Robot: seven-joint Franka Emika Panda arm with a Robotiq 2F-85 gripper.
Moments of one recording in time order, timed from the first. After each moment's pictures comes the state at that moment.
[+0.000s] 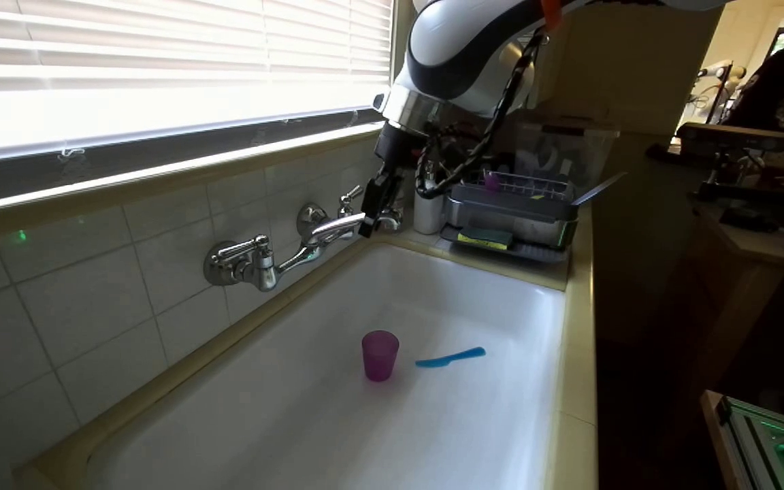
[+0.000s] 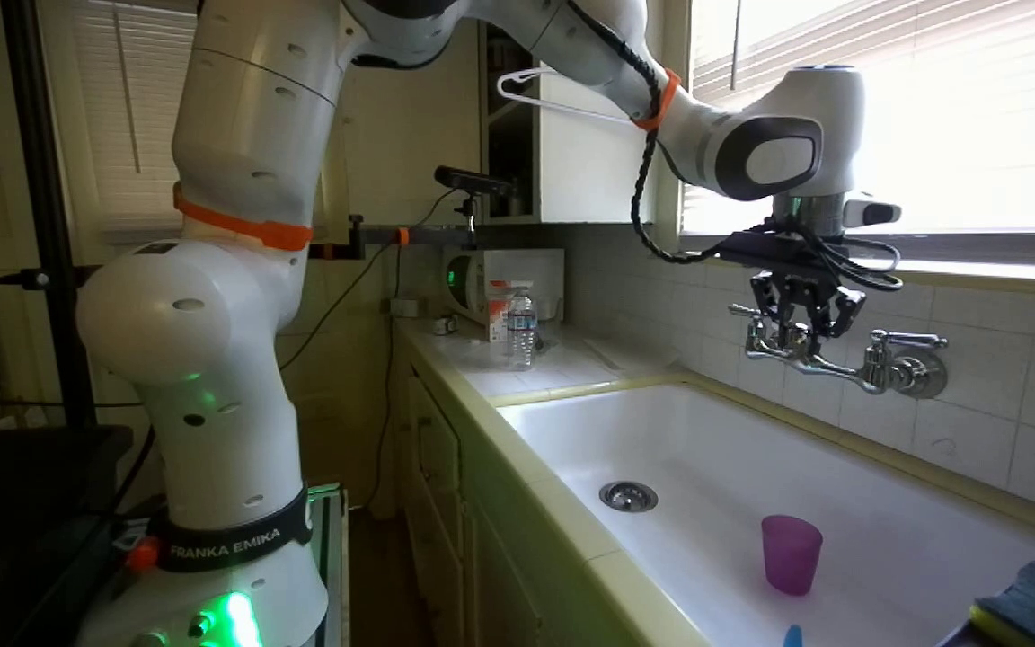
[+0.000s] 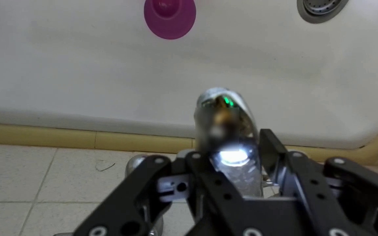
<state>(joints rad) -0.14 0.28 0.04 -1.83 0.27 2.35 -0.51</state>
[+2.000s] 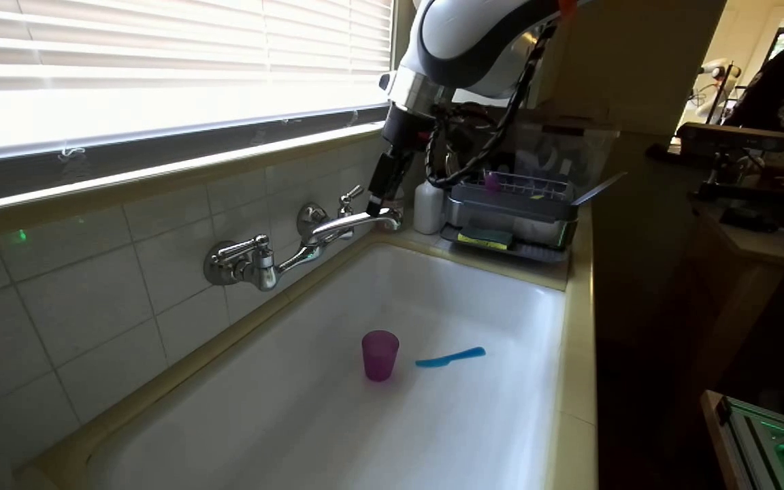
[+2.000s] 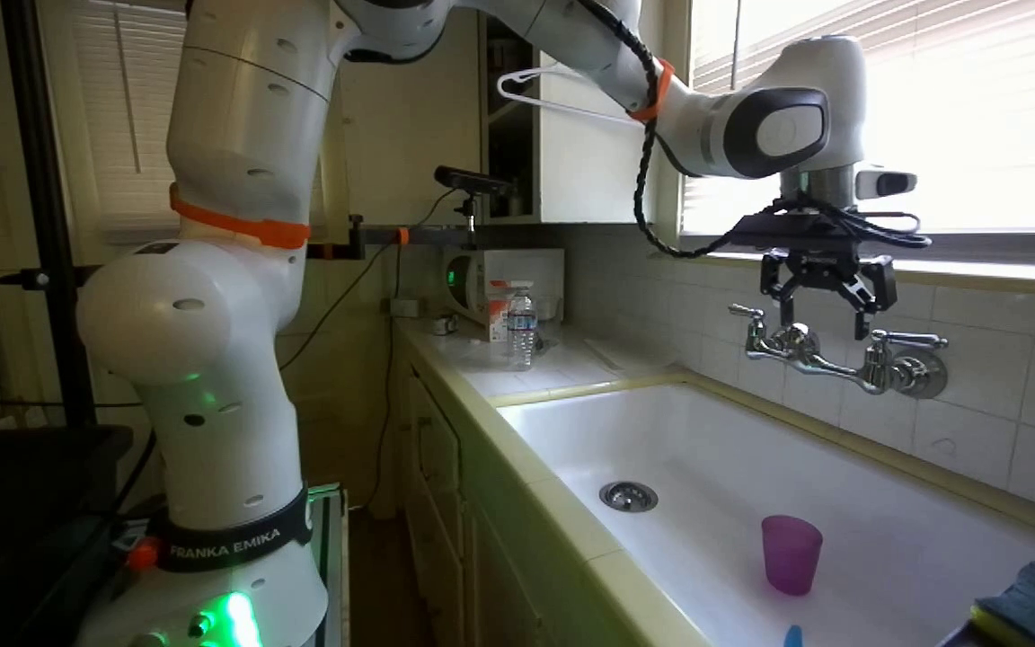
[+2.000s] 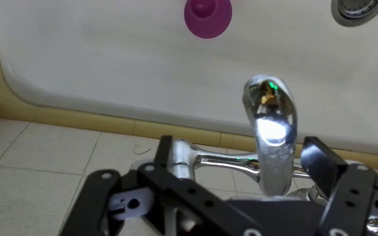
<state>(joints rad) -0.14 0.25 0.01 -1.82 0.14 2.35 -0.46</state>
